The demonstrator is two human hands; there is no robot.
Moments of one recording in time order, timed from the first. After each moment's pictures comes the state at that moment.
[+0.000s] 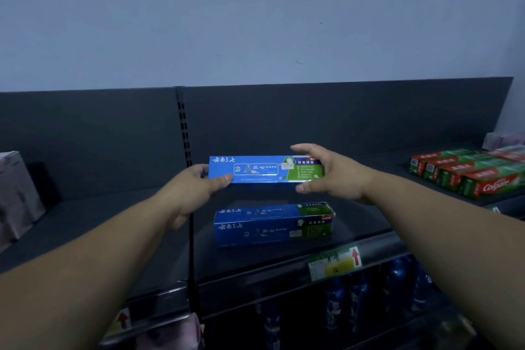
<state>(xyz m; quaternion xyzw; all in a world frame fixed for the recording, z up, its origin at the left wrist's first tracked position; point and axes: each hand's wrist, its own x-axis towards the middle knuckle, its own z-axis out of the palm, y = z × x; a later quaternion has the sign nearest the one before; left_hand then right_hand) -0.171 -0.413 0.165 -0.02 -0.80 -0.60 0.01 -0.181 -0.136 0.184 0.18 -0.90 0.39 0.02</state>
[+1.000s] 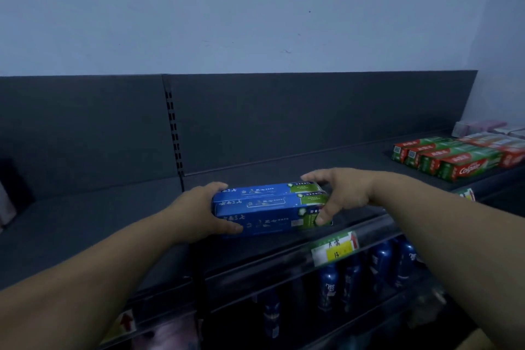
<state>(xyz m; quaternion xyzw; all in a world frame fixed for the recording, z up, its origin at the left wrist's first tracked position) -0.155 -0.423 0.144 -0.11 -0.96 -0.24 -0.05 -0.163 -0.133 0.172 0.06 -0.96 0.23 -0.16</state>
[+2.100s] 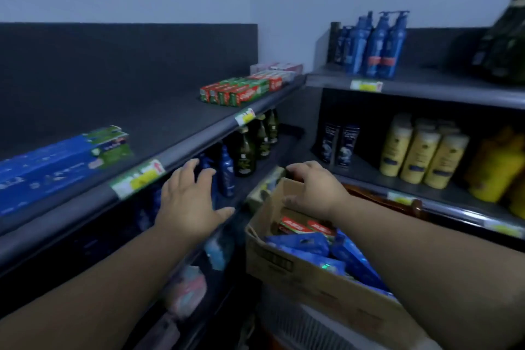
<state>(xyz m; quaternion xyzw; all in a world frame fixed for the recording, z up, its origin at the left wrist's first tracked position) 0.011 -0.198 0.067 -0.38 -0.91 -0.15 0.05 0.144 0.001 0.062 -0.29 -0.93 0.18 0.09</state>
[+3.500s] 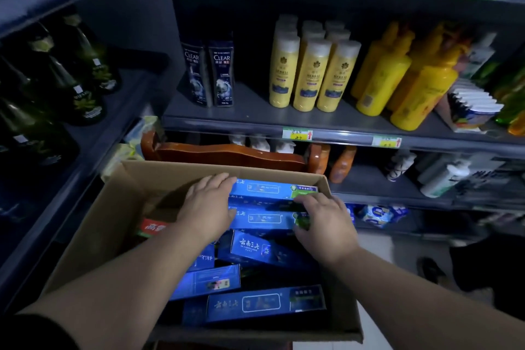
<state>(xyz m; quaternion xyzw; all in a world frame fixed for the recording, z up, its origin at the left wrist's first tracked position) 0.073 0.134 -0.117 -0.63 -0.76 -0.05 -0.14 0.295 0.169 -0.119 -0.53 -0.83 0.12 0.07</state>
